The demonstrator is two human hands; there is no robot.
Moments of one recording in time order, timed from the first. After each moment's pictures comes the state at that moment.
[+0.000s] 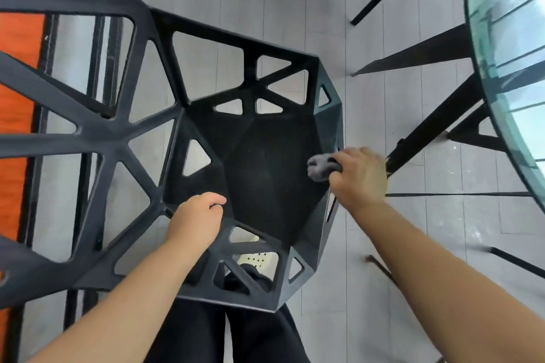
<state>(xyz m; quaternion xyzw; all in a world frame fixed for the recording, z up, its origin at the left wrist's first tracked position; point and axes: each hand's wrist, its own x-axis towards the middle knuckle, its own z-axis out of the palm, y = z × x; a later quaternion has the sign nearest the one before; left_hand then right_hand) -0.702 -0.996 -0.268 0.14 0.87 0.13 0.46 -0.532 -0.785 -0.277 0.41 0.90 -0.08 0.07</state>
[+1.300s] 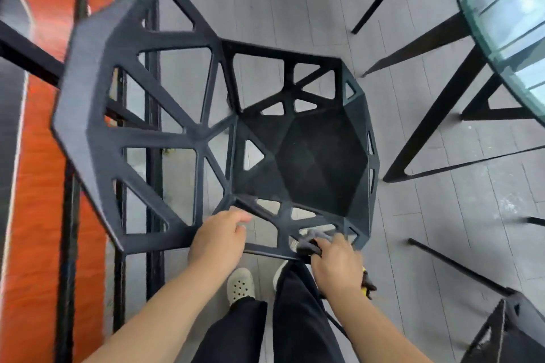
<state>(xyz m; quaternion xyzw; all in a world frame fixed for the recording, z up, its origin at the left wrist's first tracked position) -0.740 -1.125 -0.202 0.31 0.85 0.10 0.42 -0.537 -1.052 -0.263 0.57 0.75 -0.21 0.27</state>
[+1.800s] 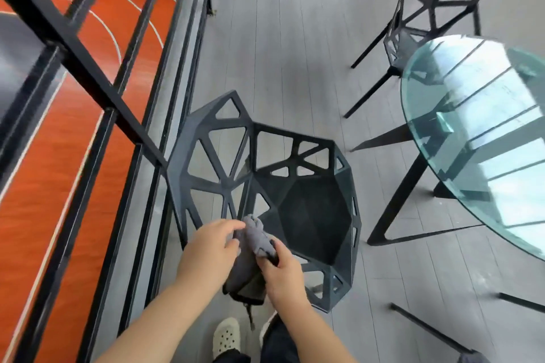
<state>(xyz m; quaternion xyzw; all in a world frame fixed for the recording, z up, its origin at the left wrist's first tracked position) -0.781 -1.154 -0.064 0.33 0.86 0.24 0.31 -0.652 -1.094 -0.090 0.52 0.63 -0.57 -0.02</state>
